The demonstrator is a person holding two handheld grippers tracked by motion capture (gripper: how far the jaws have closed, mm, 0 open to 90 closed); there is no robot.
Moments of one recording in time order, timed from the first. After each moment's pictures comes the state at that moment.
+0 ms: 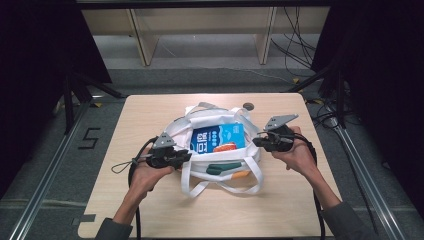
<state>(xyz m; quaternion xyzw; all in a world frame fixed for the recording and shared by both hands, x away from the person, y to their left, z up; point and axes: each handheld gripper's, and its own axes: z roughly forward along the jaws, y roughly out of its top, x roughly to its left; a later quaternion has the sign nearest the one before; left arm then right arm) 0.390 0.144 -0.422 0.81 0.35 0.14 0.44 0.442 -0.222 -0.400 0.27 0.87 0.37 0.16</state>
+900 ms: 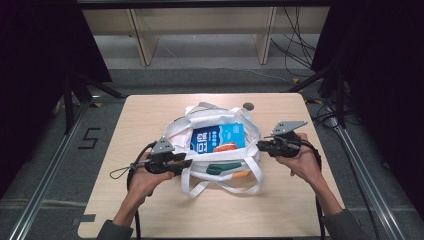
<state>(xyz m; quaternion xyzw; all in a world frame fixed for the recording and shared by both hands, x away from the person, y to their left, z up) 0.380 0.146 -0.428 0.81 0.35 0.13 0.45 0.429 -0.238 -0.410 0.30 0.86 0.39 0.14</state>
